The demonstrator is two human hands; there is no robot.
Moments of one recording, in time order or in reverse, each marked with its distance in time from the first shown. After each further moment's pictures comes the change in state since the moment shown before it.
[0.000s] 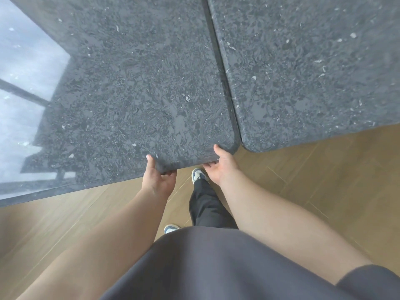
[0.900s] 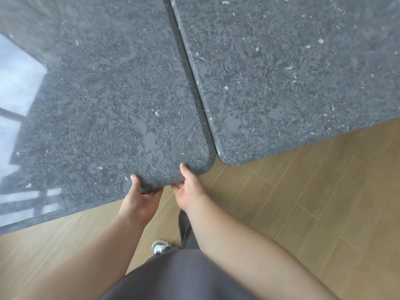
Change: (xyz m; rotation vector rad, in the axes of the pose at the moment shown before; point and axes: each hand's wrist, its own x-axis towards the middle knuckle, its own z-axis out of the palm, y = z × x) left_hand 0.030 -0.026 -0.002 0.039 -0.080 -0.141; right_hand 0.016 0.027 0.000 0.006 -0.056 0.006
